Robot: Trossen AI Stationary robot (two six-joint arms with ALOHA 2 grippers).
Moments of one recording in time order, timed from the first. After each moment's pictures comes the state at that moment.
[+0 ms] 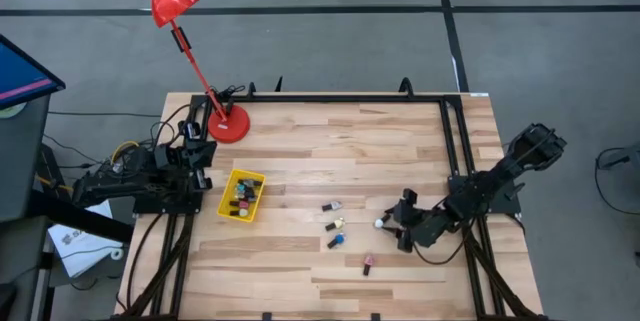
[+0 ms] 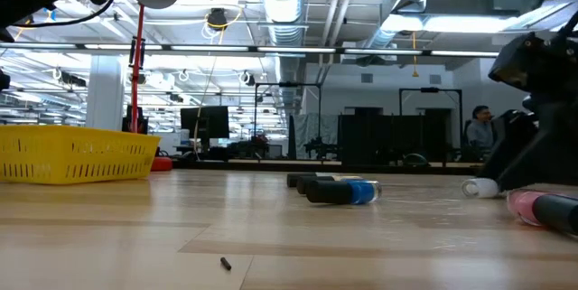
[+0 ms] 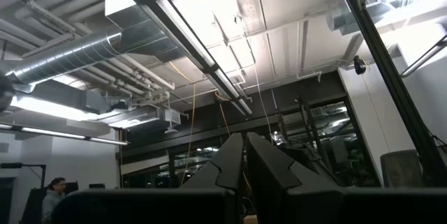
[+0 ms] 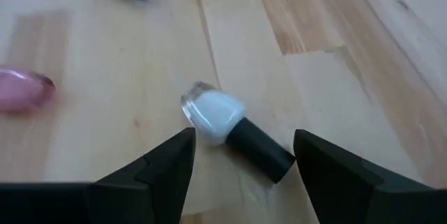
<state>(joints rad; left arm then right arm) 0.12 0.00 0.01 0.69 -0.06 0.25 0.65 1.43 0.30 0.22 0.58 0.65</state>
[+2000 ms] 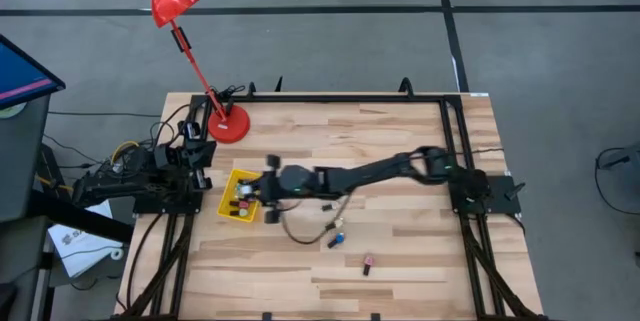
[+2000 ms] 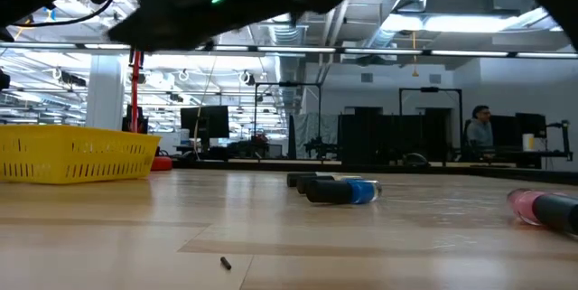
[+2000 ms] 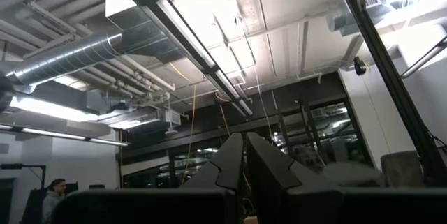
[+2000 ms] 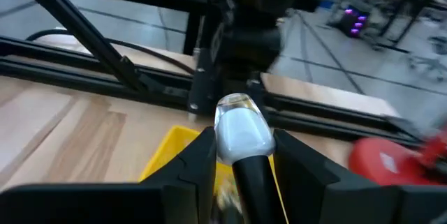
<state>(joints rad) 0.12 0.00 0.01 0.69 -0.06 0.25 0.09 2.31 1.77 0.28 0.14 -0.19</state>
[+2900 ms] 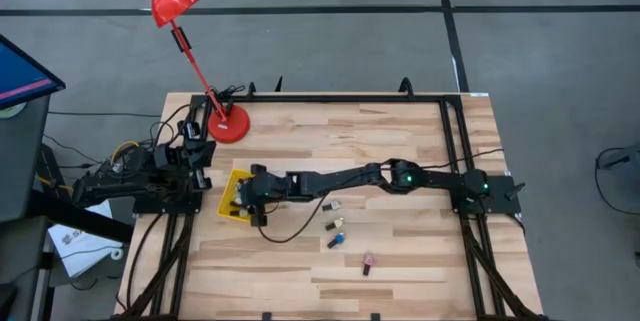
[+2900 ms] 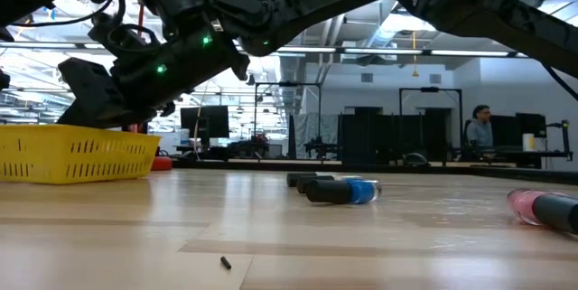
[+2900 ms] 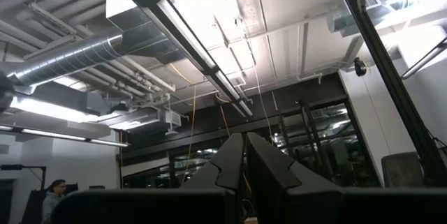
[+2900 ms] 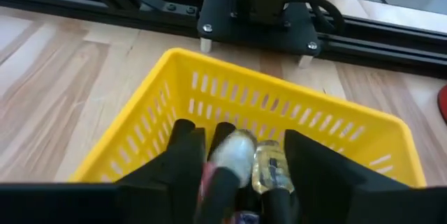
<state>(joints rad) 0.12 0.00 0.01 0.70 -0.06 0.25 0.06 2.71 2.33 -0.10 0.07 -0.12</state>
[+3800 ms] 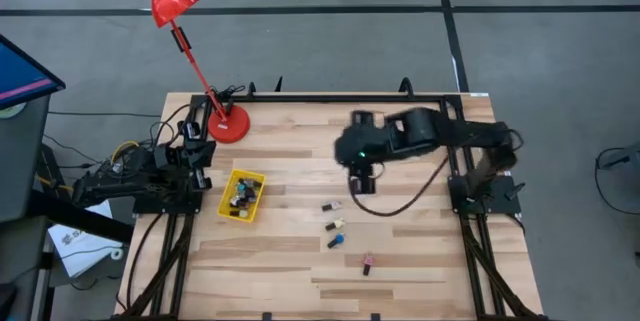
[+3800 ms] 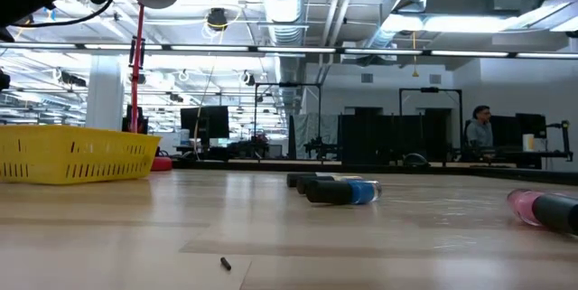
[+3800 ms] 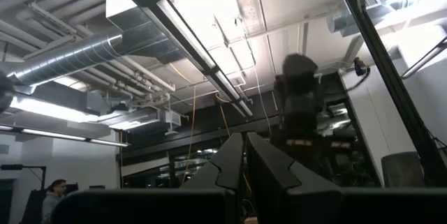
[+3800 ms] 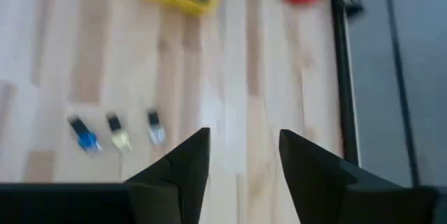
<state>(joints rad) 0.12 0.00 0.01 0.70 -0.06 0.25 0.14 1.81 2.18 -1.38 0.31 -0.05</state>
